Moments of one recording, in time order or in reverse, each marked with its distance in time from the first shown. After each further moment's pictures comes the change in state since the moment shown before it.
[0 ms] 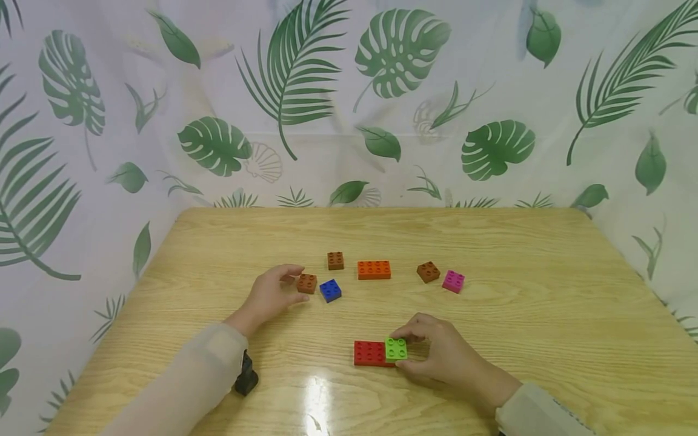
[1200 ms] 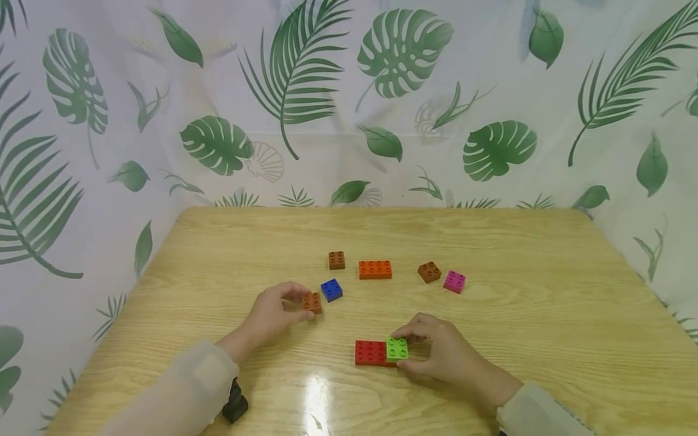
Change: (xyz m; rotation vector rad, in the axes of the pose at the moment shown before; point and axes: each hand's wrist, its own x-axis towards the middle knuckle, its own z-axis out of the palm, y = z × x) left_hand -0.035 0.013 0.006 -0.153 -0.040 0.012; right_hand 0.000 0.003 0.001 0.016 -0.011 -0.003
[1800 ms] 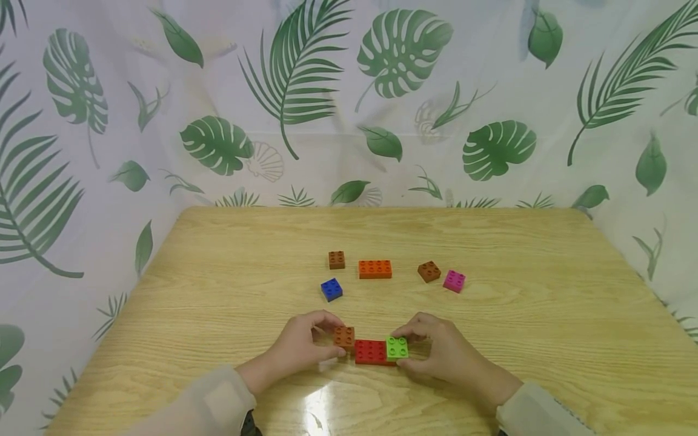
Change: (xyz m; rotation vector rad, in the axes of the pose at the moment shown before) left_hand -0.028 0.023 0.041 -0.058 -0.188 0.129; right_hand 0.000 0.000 0.000 -0.012 0.009 -0.018
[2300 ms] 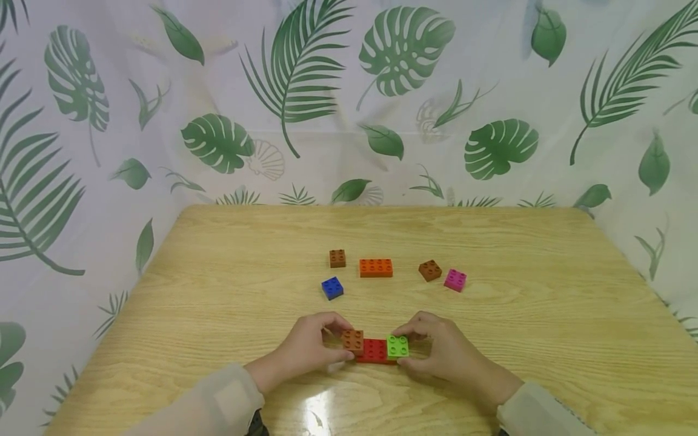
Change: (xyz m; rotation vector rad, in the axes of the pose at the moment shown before) left_hand 0.003 0.009 0.008 0.033 -0.049 -0.009; right_hand 0.000 0.000 0.000 -0.009 0.006 -0.001
